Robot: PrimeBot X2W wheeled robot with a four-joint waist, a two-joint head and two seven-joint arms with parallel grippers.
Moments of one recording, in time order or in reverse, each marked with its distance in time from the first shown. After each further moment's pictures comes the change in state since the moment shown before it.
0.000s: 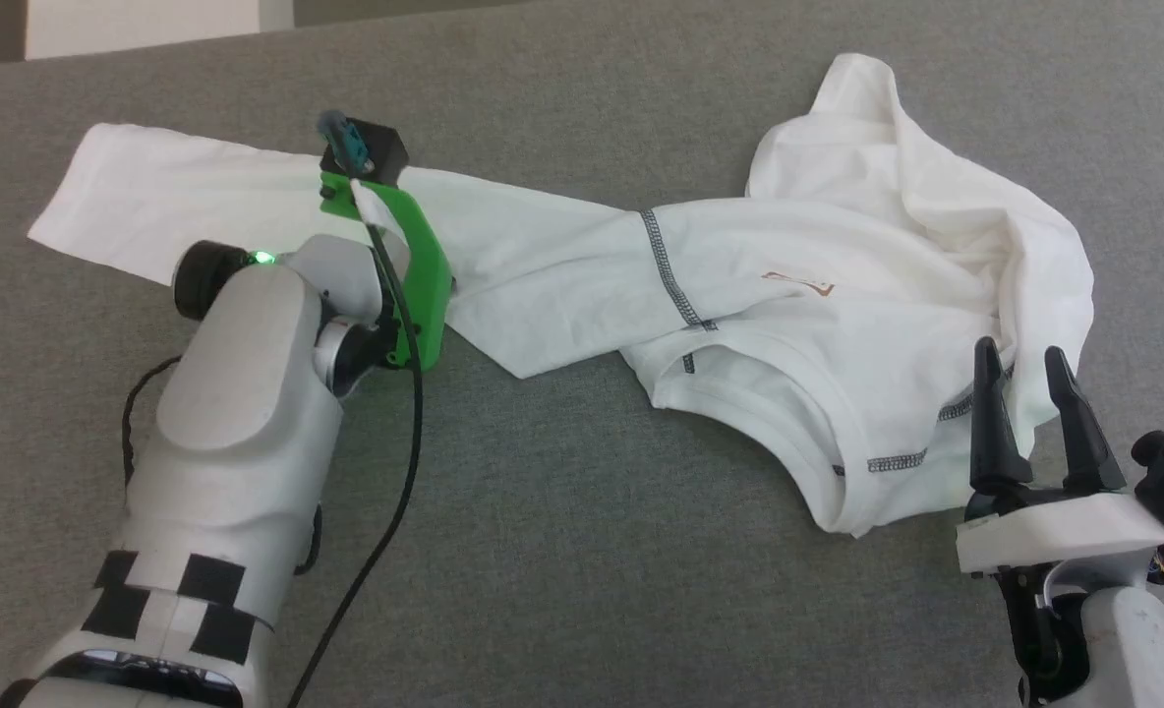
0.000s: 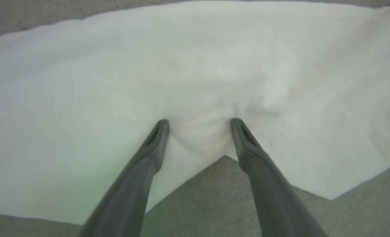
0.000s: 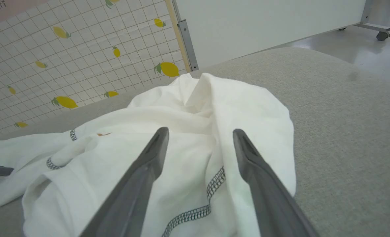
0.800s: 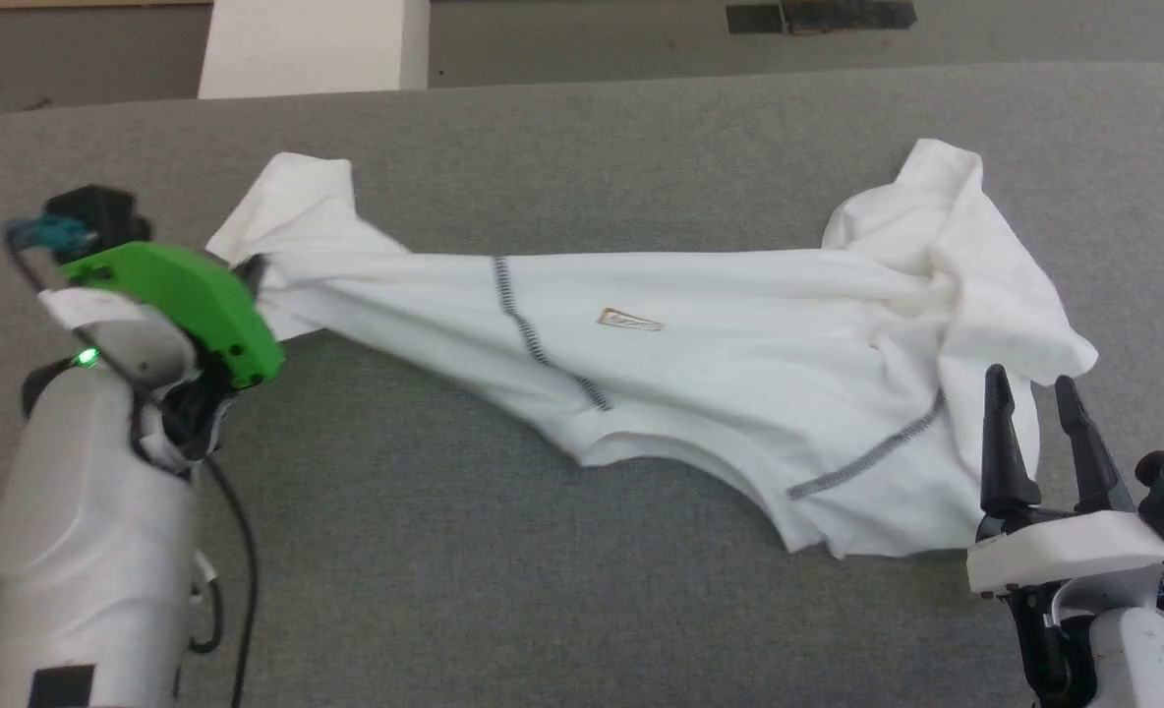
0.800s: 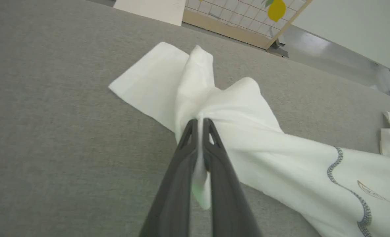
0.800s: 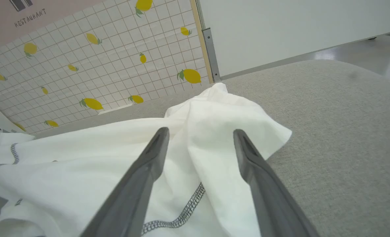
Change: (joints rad) left arm 0.196 0.090 0.278 -0.164 -0.241 0.105 -0.300; right arm 0.012 0.000 -0.034 0.041 -0.029 0.000 0.007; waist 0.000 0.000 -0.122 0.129
